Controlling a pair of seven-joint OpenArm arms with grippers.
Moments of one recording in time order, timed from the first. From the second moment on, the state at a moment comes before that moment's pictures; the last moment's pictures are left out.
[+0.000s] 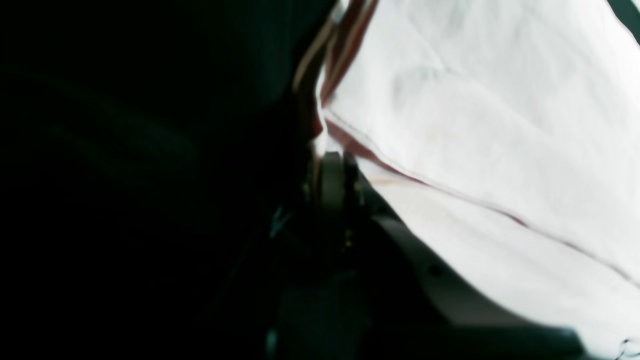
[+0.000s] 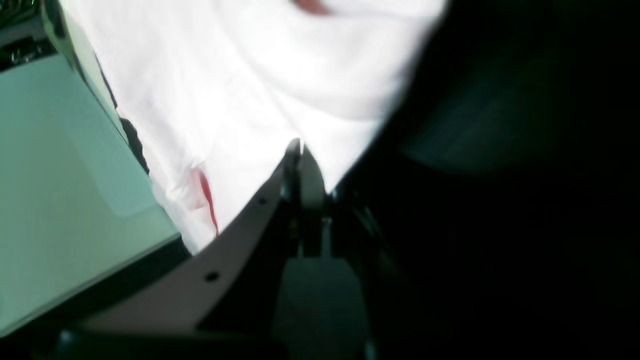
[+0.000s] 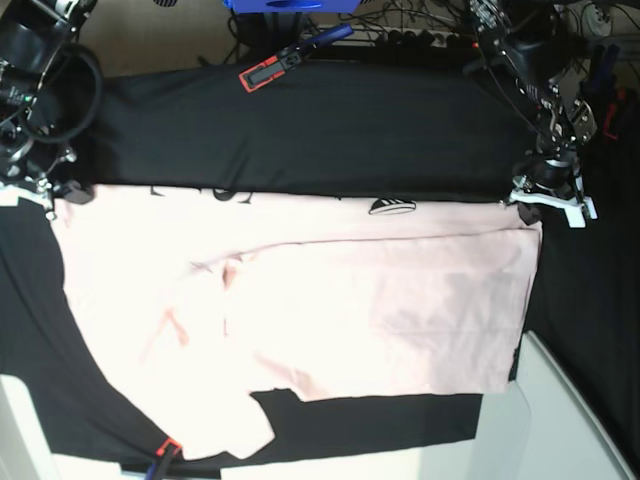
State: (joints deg) left arm -1.7 -9.1 -42.1 50.7 -6.9 -26.5 9.4; right arm -1.0 11.2 41.6 56.0 55.3 8.8 -55.2
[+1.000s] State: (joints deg) left arm 13.6 -4.1 -40.2 67.9 -6.6 -26.9 11.9; right arm -7.6 15.8 41.8 56.3 55.5 12.7 -54.0
